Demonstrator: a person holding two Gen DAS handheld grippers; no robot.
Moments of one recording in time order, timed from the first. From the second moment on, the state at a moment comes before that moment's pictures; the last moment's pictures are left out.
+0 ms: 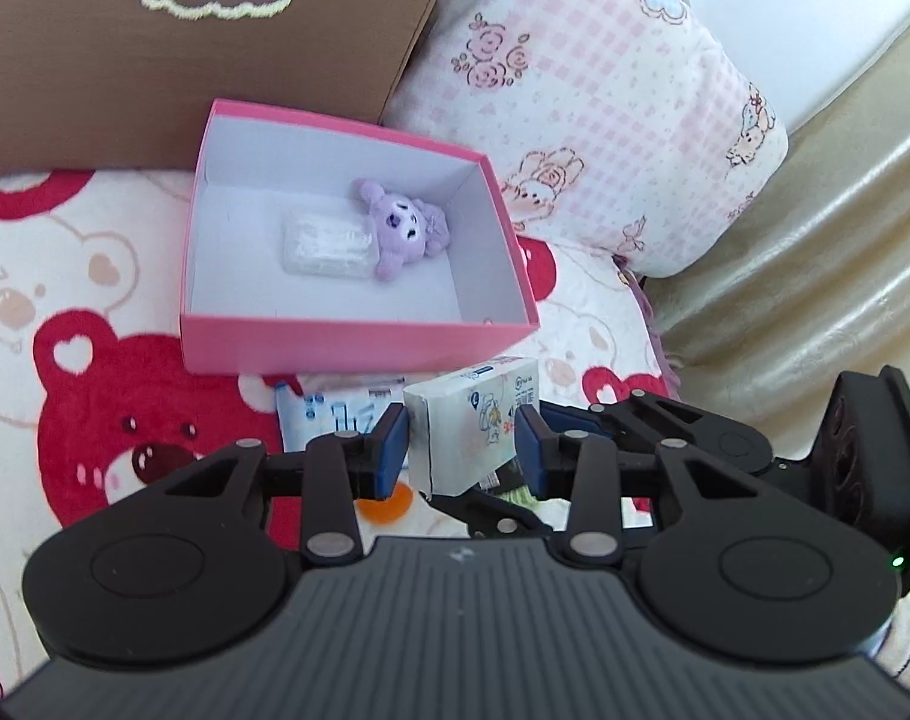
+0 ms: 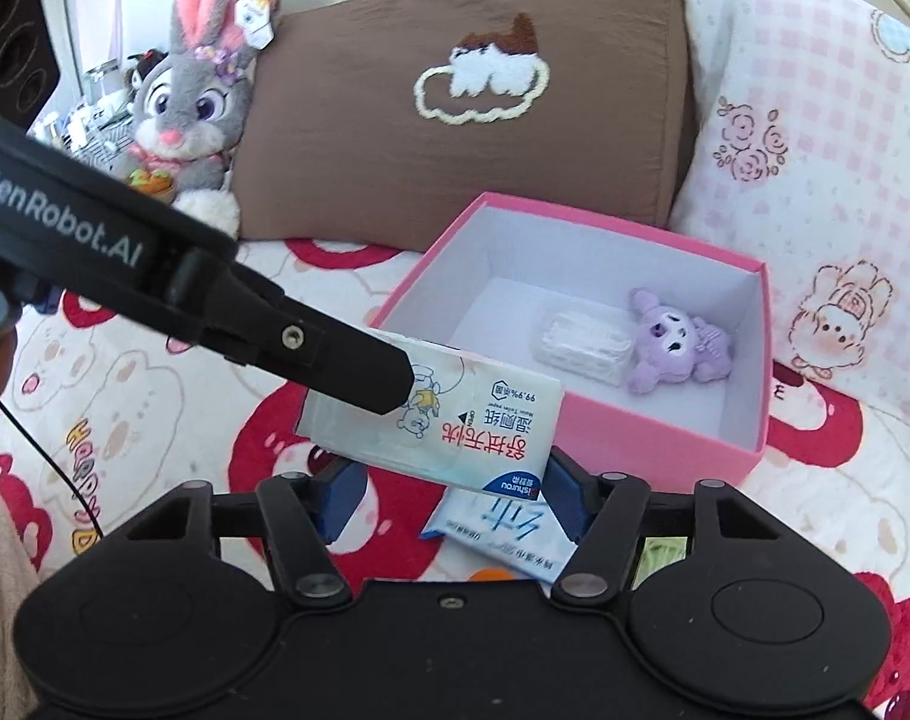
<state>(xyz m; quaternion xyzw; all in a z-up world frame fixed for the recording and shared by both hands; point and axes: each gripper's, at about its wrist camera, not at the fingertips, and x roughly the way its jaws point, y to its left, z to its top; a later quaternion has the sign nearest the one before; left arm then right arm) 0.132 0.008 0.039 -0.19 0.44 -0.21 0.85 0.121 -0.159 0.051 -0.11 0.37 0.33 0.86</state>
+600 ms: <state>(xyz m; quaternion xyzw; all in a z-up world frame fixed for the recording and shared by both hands) 0.197 0.011 0.048 -0.18 0.43 -0.19 0.86 0.172 -0.146 0.071 -0.15 0.35 0.31 0.87</state>
